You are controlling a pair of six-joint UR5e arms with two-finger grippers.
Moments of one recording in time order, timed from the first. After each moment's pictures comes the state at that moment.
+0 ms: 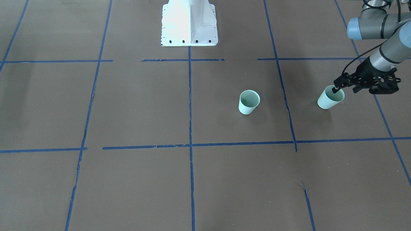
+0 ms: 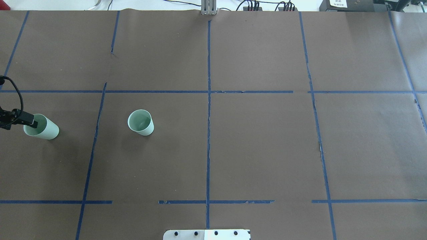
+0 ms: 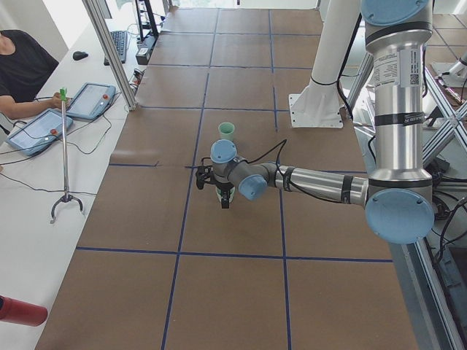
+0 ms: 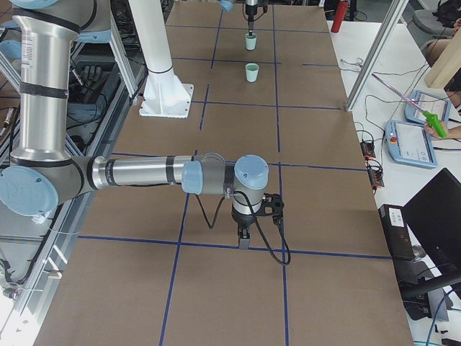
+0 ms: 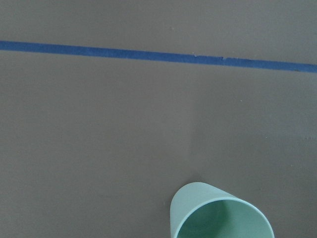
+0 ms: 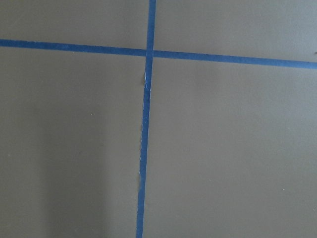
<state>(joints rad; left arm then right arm) -1.01 -1.47 -1.72 -2.12 -2.27 -0.82 1.55 -1.70 1.79 -1.68 2.26 -0.04</state>
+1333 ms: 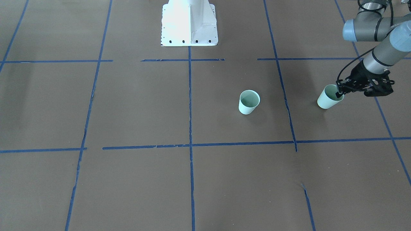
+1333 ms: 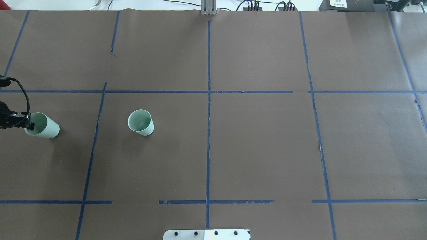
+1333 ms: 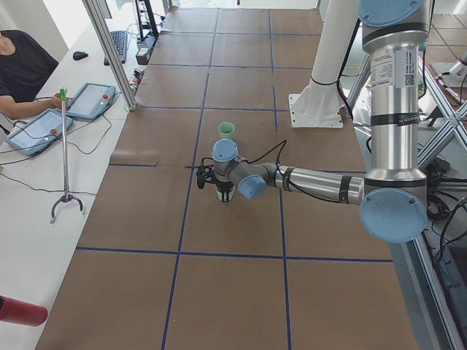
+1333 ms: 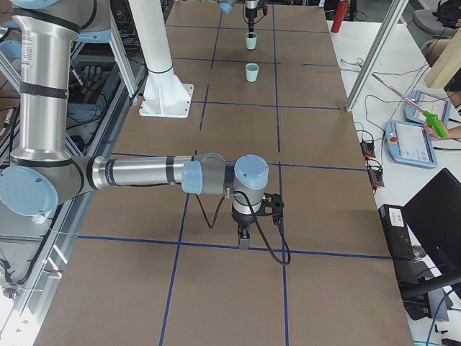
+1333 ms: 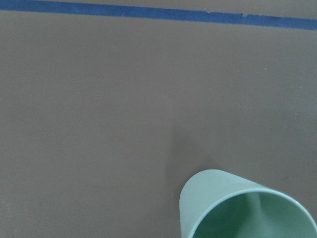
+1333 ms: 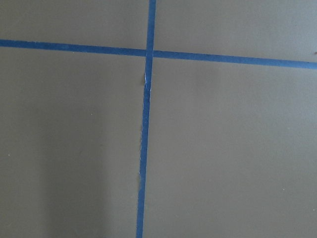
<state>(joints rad) -0.99 -1.47 -1.75 -2.14 -2.22 -0.89 1.55 -1.70 1.79 -1.68 2.26 -0.04</state>
